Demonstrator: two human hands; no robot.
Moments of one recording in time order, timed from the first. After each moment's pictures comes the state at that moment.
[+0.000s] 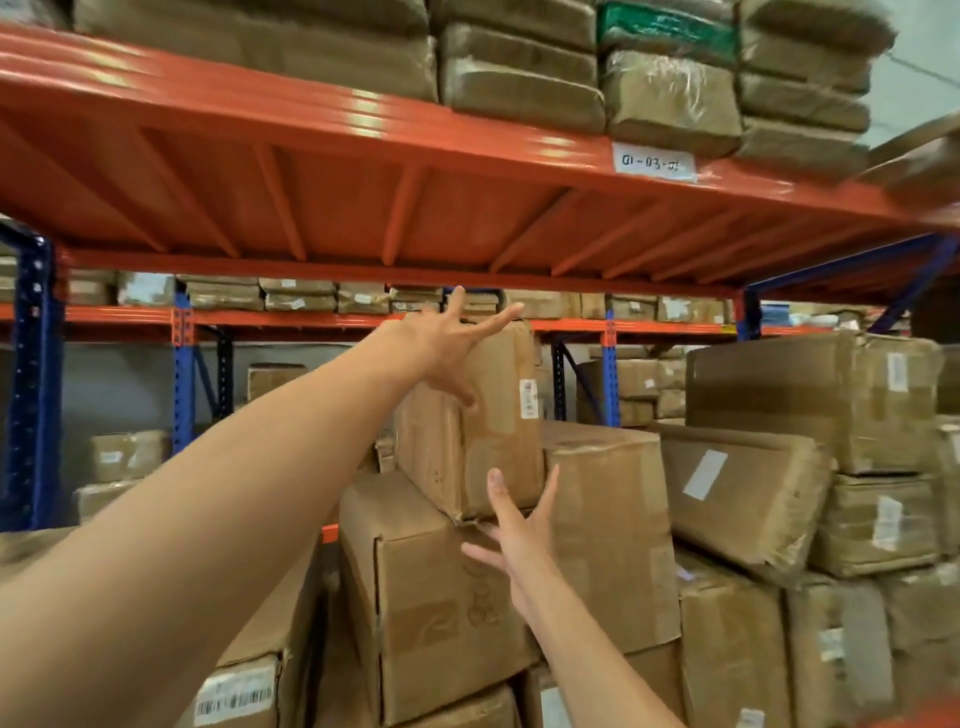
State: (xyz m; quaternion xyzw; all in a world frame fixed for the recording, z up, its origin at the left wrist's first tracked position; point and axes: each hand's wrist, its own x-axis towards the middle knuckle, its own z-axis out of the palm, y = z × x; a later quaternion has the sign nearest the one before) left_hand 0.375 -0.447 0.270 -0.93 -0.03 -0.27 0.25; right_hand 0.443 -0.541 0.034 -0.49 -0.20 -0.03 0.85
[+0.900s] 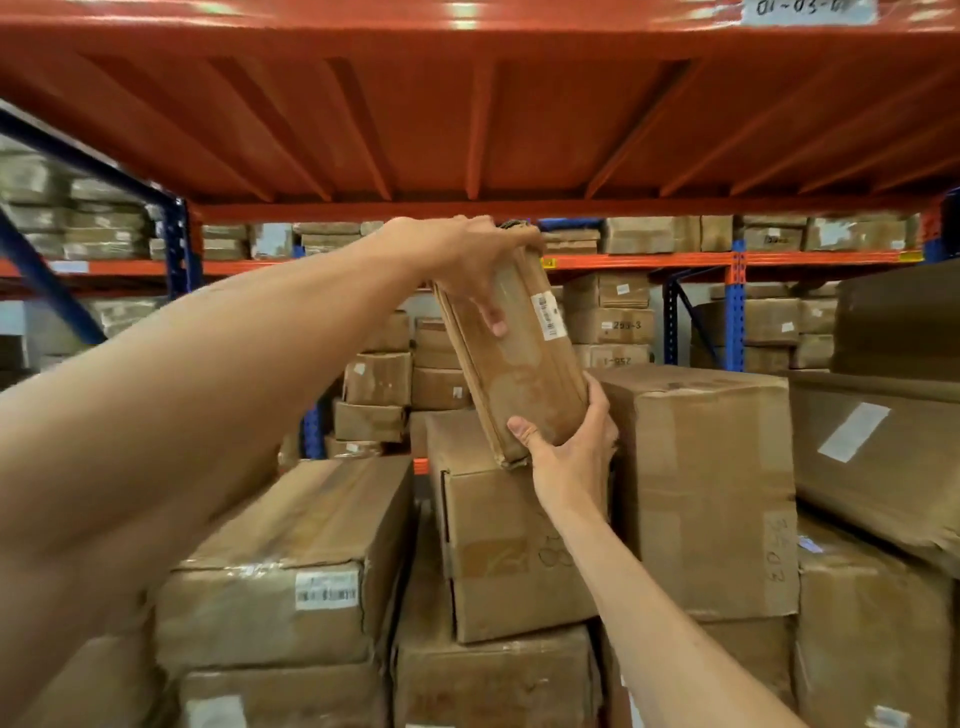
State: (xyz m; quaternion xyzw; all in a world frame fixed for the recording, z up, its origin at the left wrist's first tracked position) left_hand 0.372 -0.417 0.297 -0.95 -0.04 -0.23 0.21; right_hand 0.468 -0.514 0.043 -0.58 -0.28 -0.23 0.73
